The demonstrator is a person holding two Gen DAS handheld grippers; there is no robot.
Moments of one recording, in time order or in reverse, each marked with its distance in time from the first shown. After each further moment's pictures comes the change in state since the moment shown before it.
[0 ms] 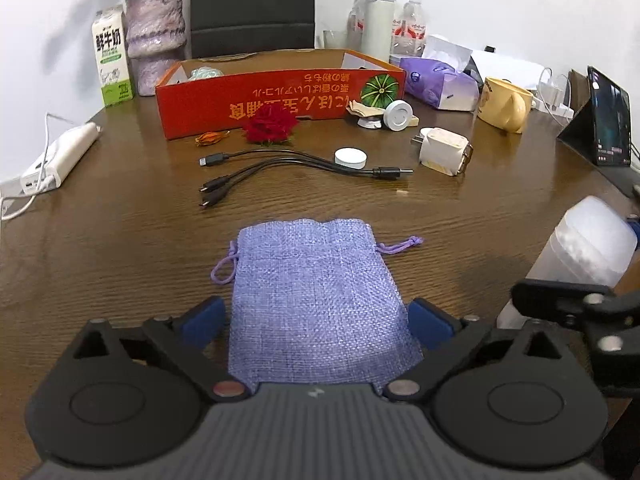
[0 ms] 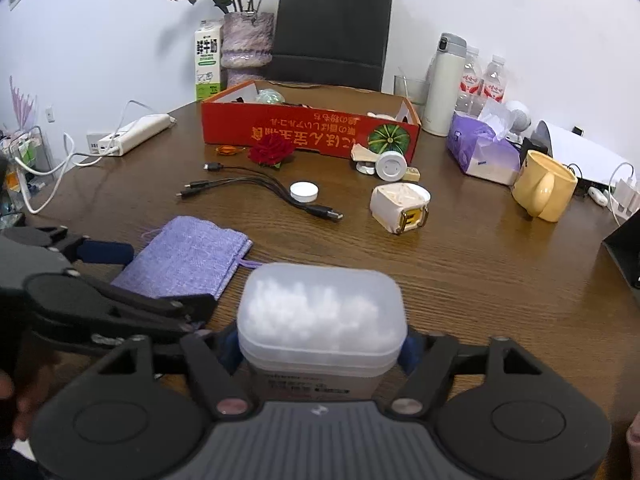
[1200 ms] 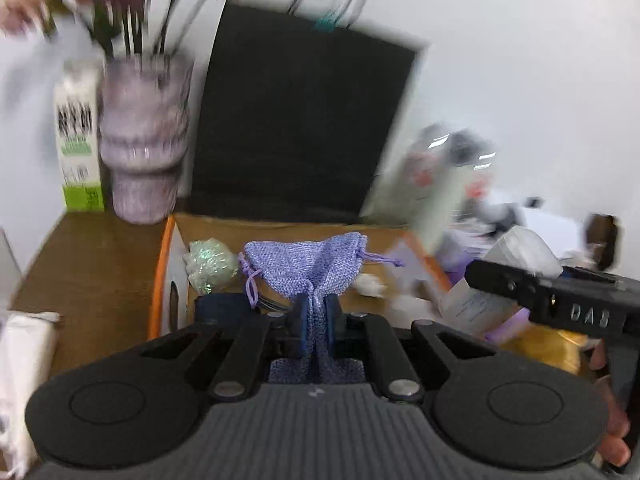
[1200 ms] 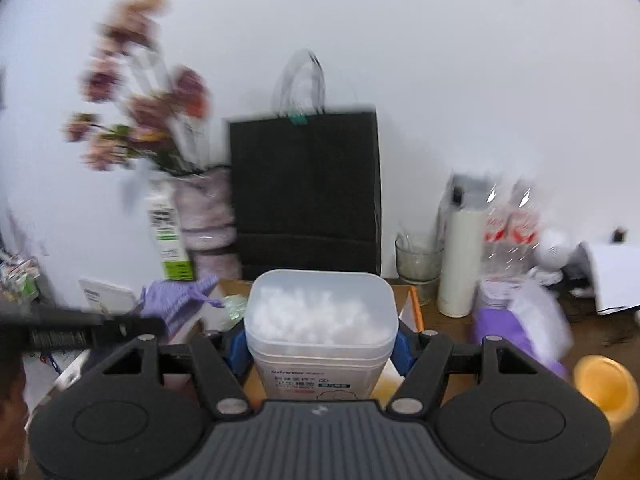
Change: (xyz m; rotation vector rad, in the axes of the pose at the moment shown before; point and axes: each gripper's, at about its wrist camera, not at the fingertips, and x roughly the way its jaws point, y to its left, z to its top) left arm 0.133 0.107 0.300 -0.191 -0.059 -0.111; right arm 0.162 -0.092 0.295 0.177 -0.160 0.083
